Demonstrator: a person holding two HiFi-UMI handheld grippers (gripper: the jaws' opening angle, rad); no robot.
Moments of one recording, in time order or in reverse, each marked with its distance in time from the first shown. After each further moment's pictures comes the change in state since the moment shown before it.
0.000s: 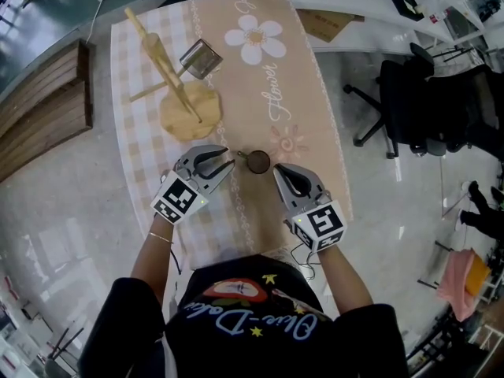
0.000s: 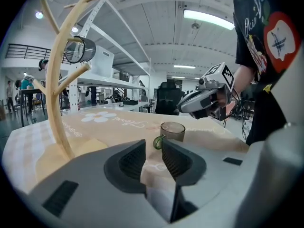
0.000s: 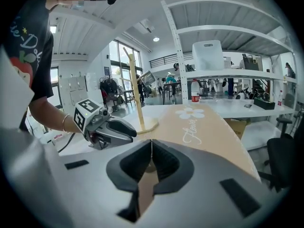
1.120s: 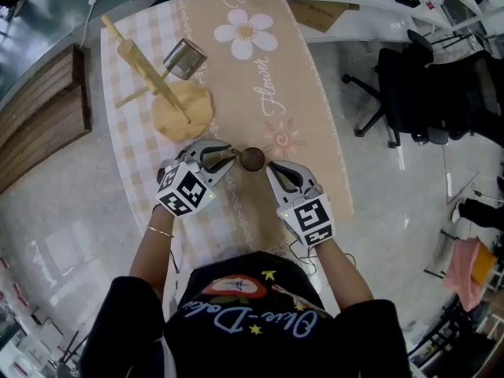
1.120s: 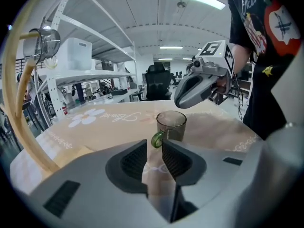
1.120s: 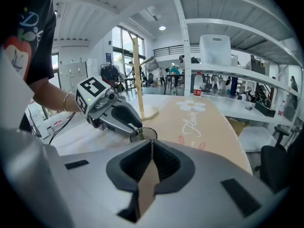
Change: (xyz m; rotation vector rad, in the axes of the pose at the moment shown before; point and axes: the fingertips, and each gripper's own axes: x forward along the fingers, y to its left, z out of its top) left arm 0.028 -0.005 -0.014 0.164 0.211 -0.081; right arm 0.010 -0.001 -0.023 -0.083 0.135 -0.018
